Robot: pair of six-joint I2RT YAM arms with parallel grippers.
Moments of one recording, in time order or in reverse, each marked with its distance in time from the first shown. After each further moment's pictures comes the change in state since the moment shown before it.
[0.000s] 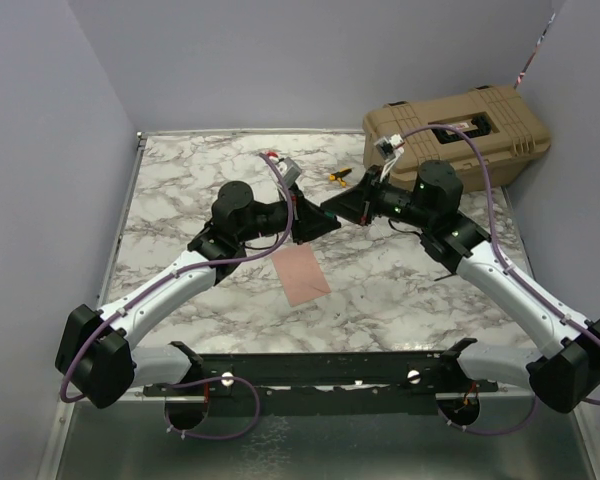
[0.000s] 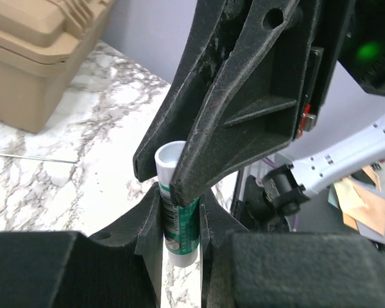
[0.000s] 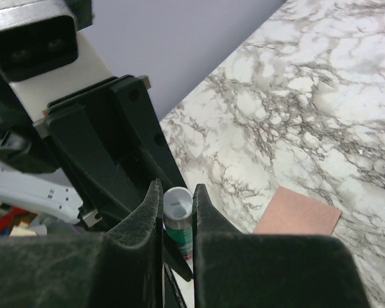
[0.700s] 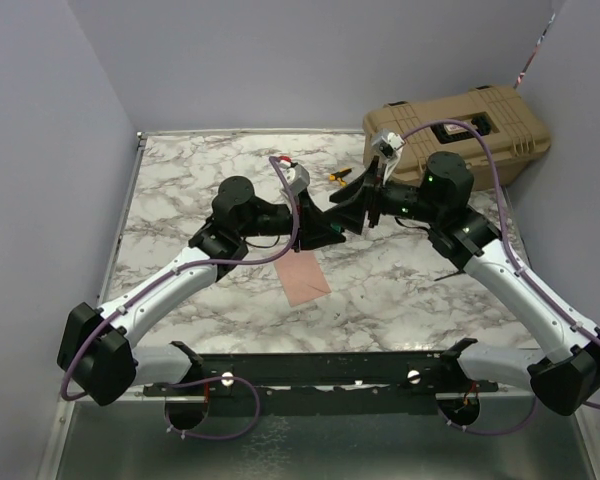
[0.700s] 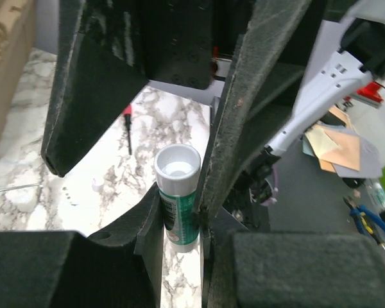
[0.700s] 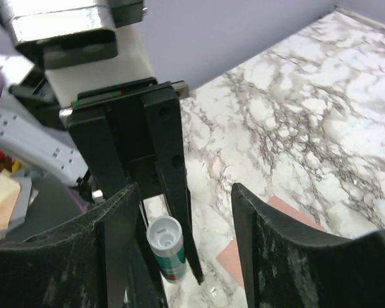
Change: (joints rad) left arm 0.003 0.013 0.050 0.003 0.312 0.106; right arm -0.026 -0.015 0.090 -0.095 -0.264 -0.288
